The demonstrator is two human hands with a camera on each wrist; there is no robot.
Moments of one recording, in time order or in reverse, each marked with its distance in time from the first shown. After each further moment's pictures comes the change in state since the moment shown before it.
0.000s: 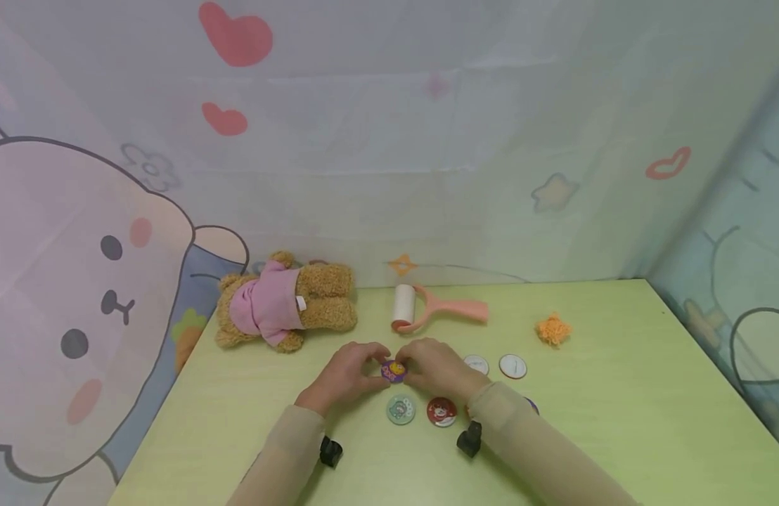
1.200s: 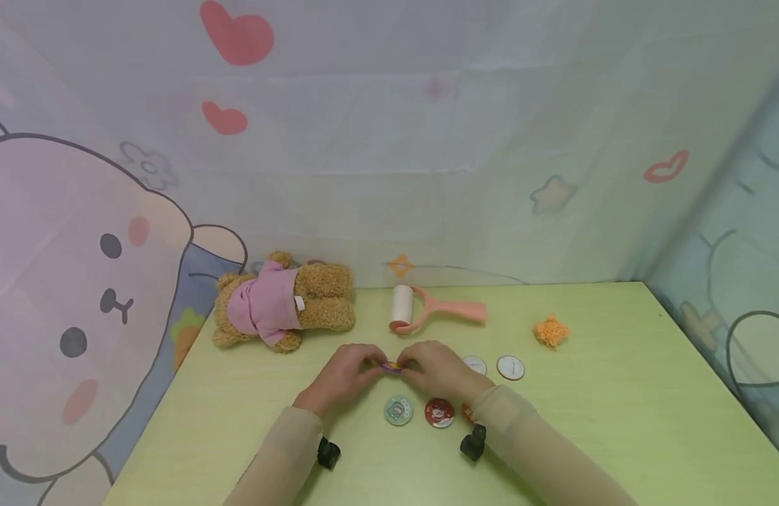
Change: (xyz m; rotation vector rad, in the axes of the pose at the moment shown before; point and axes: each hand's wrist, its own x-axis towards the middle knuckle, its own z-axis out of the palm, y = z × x) left_hand 0.000 0.002 0.001 -0.039 0.049 0.016; right_hand -0.005 0.006 0.000 0.054 0.020 -0.018
